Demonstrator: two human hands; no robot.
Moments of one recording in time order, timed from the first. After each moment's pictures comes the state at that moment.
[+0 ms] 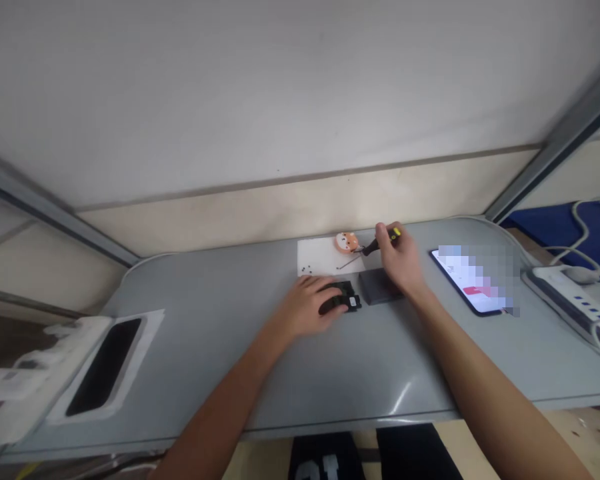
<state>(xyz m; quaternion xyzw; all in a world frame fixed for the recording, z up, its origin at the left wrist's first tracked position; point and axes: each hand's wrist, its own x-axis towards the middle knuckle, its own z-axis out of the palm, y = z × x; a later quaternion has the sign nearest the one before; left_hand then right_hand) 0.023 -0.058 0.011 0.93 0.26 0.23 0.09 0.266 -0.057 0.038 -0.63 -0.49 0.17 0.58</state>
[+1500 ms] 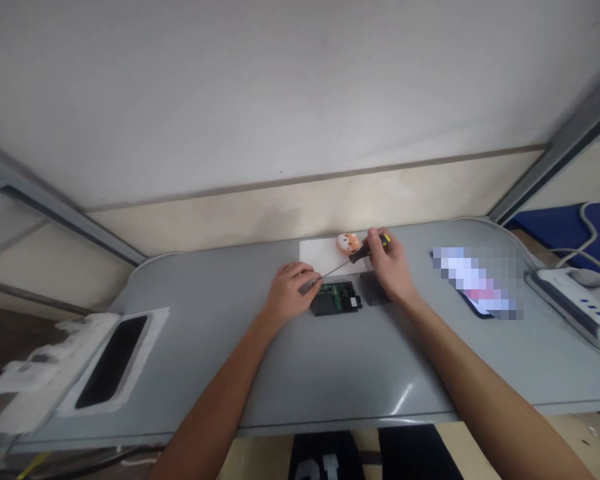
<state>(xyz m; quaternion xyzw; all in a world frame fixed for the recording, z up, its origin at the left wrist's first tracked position) 0.005 -0.028 0.003 0.88 0.29 0.39 0.01 0.239 -0.060 0.037 -0.53 -0.47 0.30 0.64</state>
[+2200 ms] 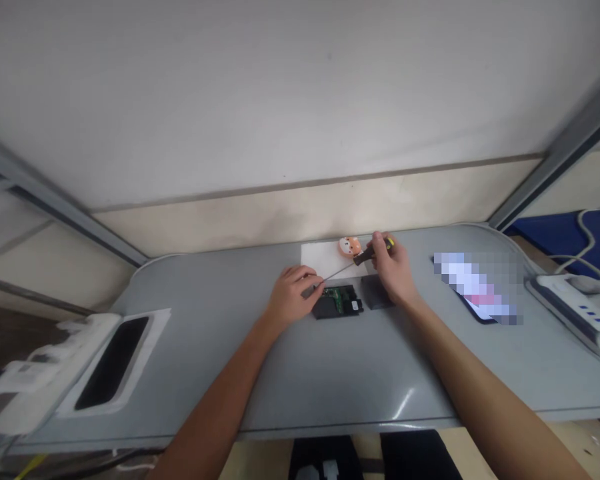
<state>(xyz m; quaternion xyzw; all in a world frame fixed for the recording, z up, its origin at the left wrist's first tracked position) 0.005 -0.029 0.004 0.88 0.26 0.40 0.00 0.244 -0.057 0.031 -0.55 -0.46 0.29 0.64</state>
